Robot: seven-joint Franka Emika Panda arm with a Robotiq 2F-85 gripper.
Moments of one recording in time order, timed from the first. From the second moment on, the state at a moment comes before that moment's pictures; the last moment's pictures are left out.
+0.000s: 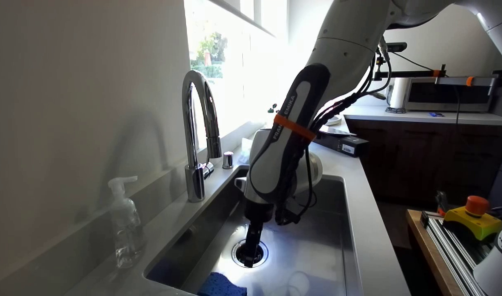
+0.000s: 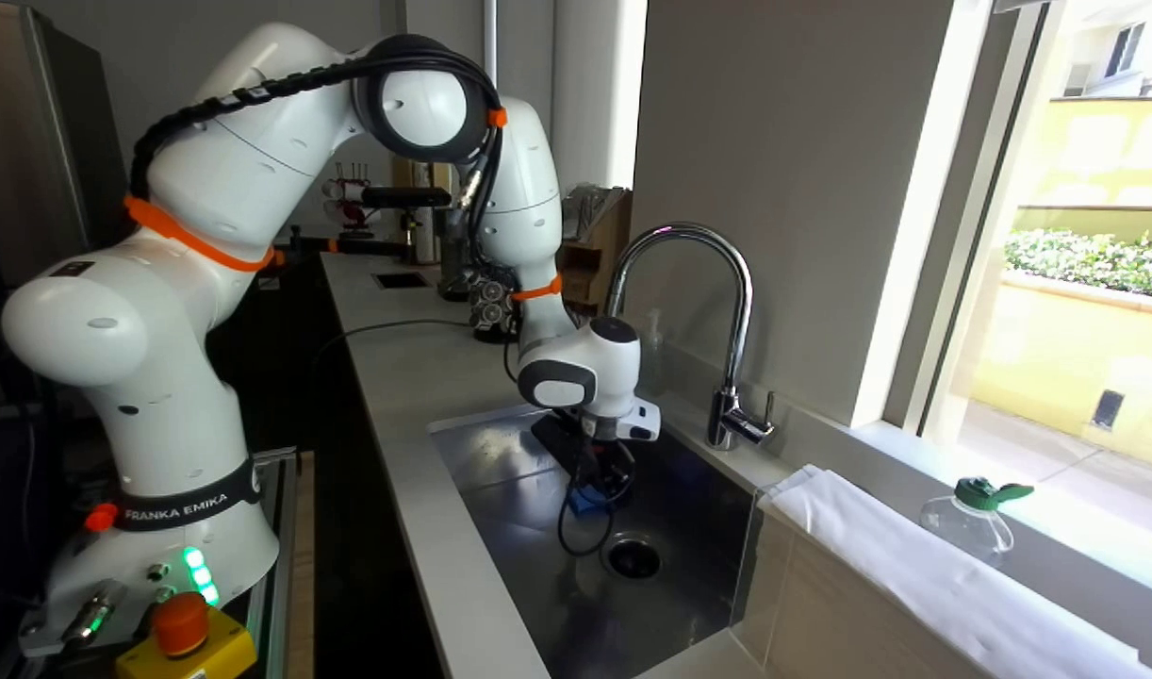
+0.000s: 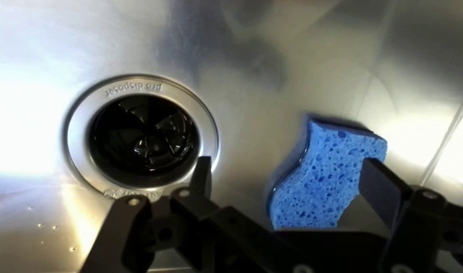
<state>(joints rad) -0.22 0.62 0.23 -2.25 0.32 2.95 -0.56</state>
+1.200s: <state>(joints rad) -0.19 0.77 0.27 -2.21 0.07 3.24 -0.23</state>
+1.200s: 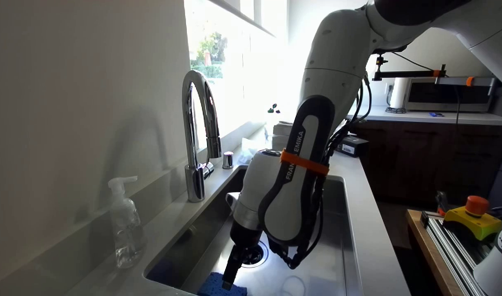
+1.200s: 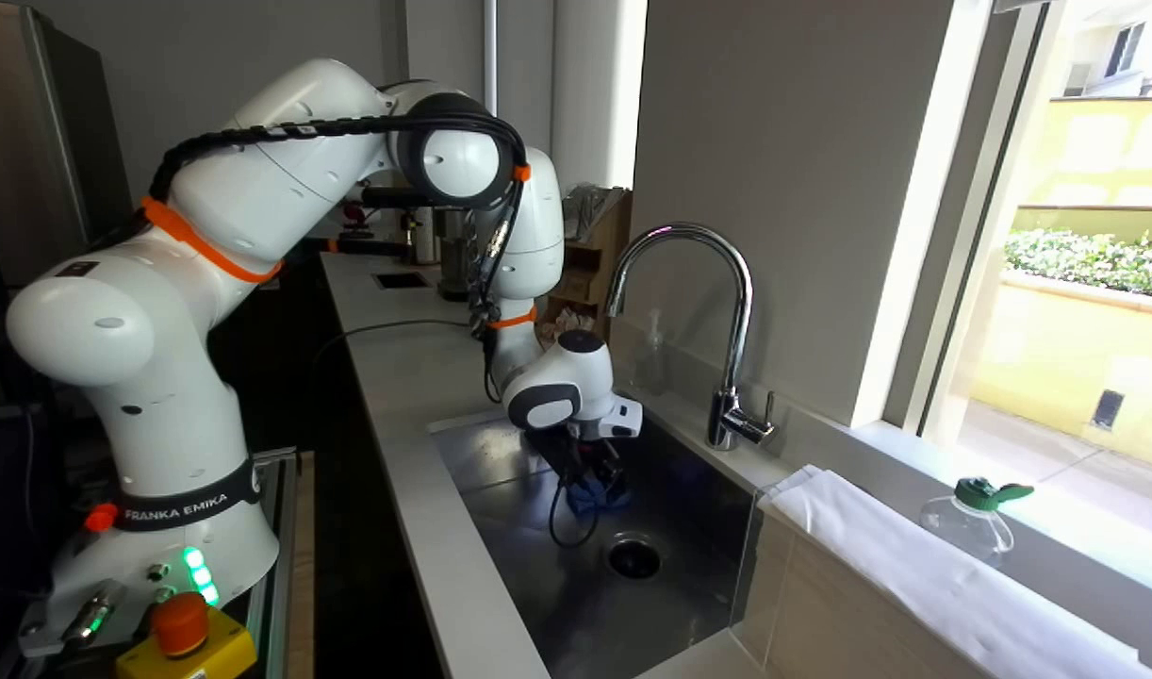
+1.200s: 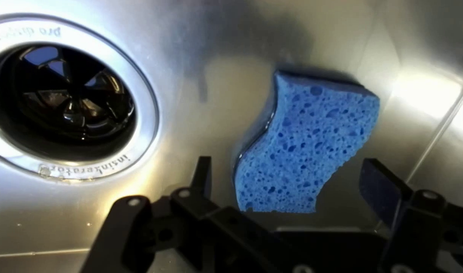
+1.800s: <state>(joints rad) -0.10 0.82 0.21 -2.12 0.05 3.24 -0.18</state>
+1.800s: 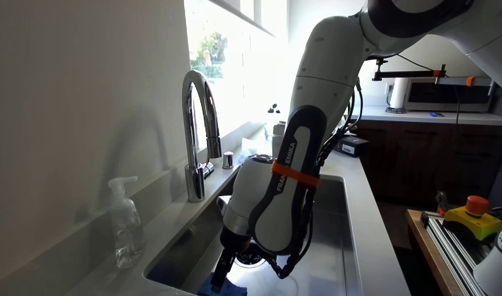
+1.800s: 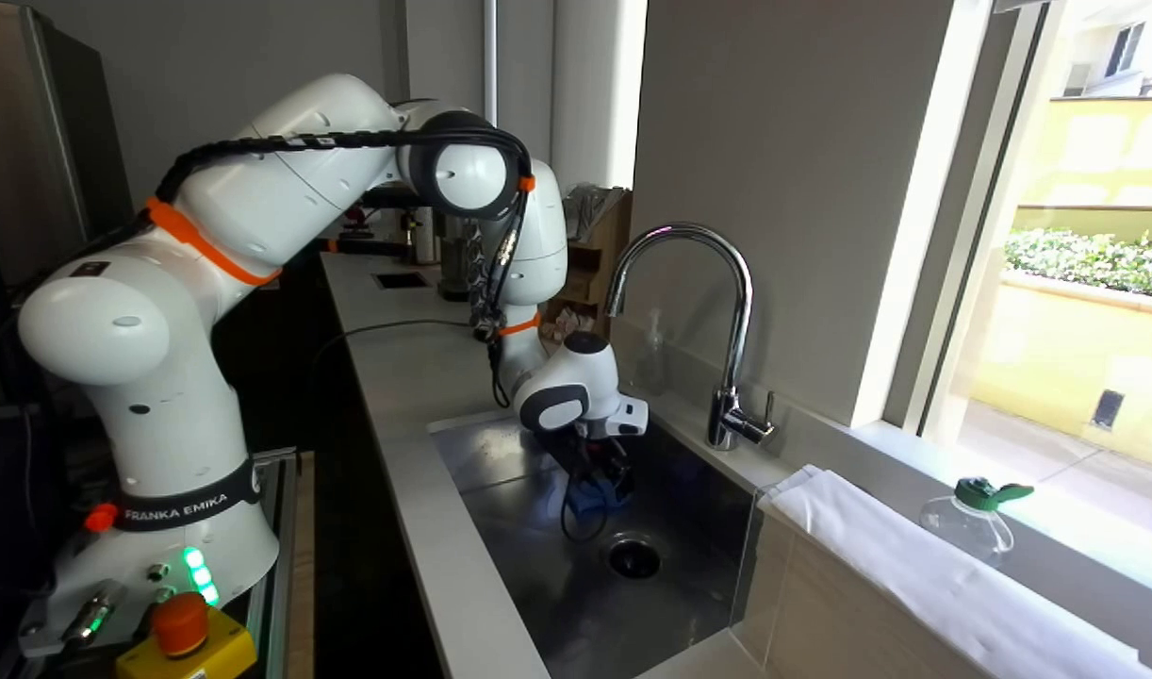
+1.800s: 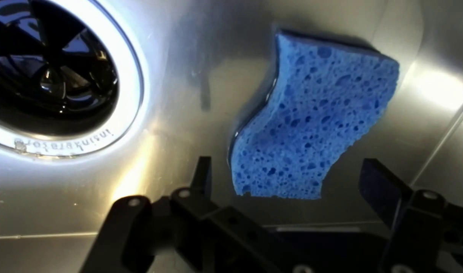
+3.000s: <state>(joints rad) -0.02 0.90 0.14 -2.03 0.03 3.24 -0.17</state>
